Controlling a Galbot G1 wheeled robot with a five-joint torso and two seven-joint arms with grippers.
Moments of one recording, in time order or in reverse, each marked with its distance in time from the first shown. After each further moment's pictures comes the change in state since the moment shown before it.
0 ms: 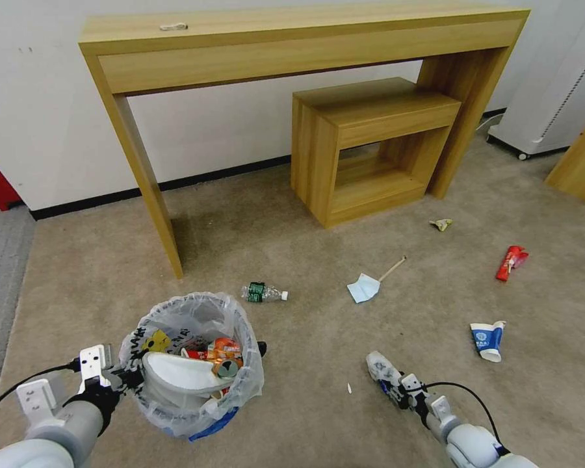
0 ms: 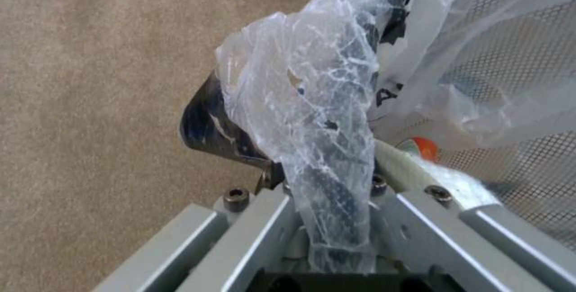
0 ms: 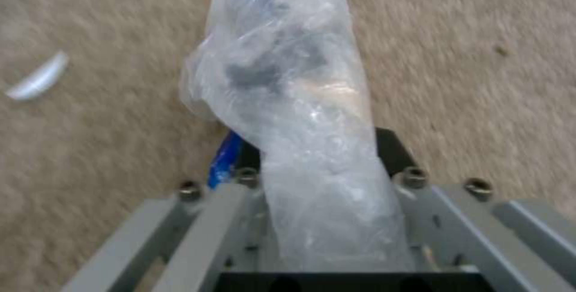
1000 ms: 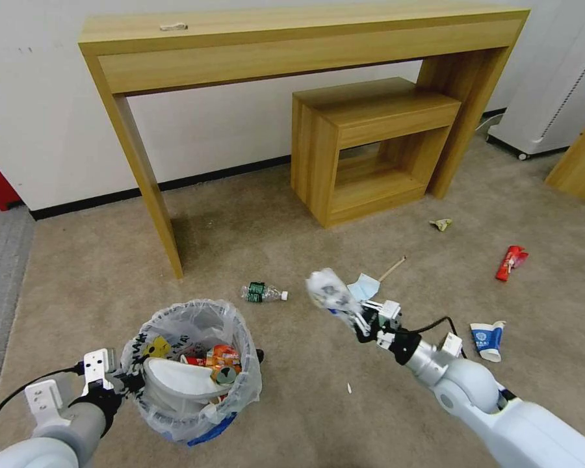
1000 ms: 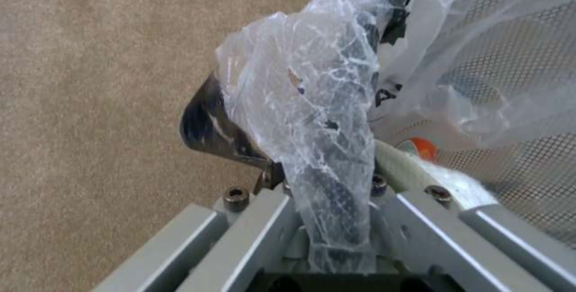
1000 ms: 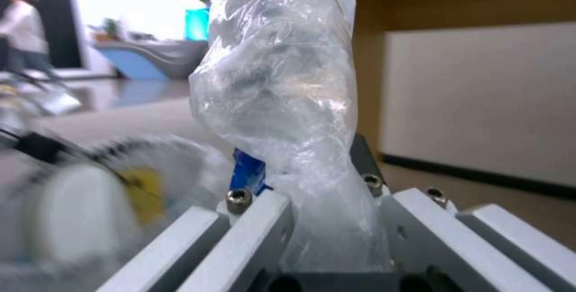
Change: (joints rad) left arm -0.003 0.003 0.020 0.031 0.021 0.008 0.006; right arm 0.111 -0.167 -0.018 0.657 0.406 0.239 -0.393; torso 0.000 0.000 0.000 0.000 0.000
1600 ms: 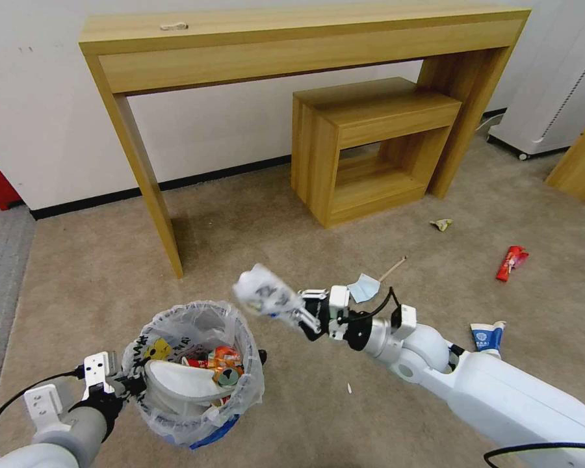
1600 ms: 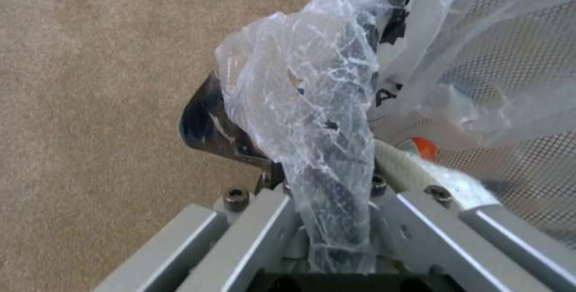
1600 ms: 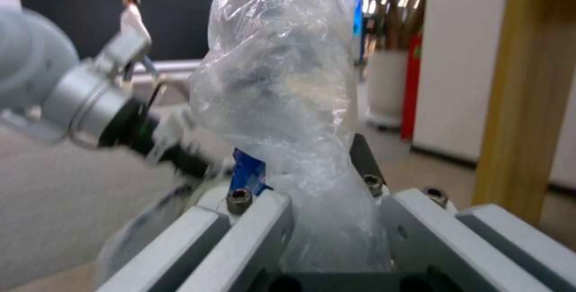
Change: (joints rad) left arm 0.009 -0.040 -0.001 -0.025 0.014 0.006 0.001; right arm 0.464 -0.013 -0.512 0.008 0.127 -0.047 -0.057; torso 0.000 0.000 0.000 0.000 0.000
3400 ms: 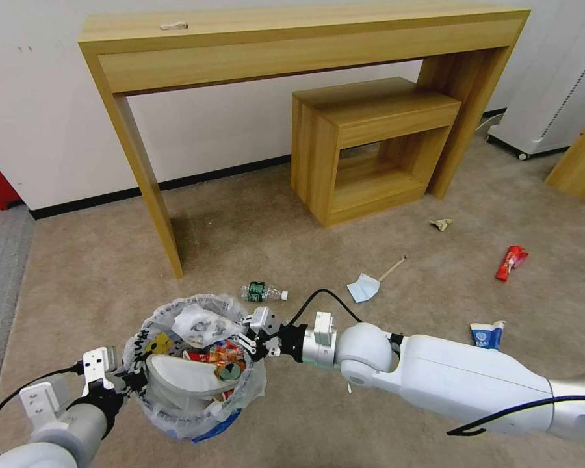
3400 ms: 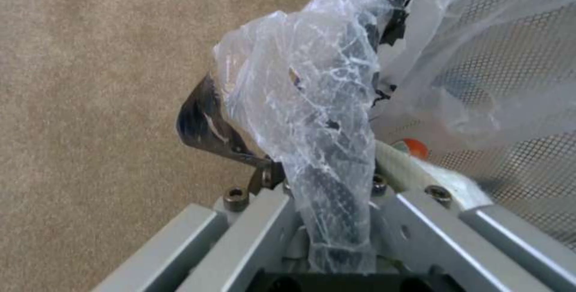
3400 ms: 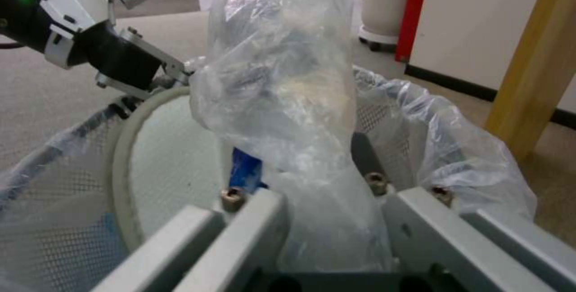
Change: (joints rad) left arm -0.007 -0.007 -0.013 -0.024 -0.013 0.005 0.008; right arm 0.266 0.161 -0.323 -0.031 -0.103 -0.221 0.338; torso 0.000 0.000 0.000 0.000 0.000
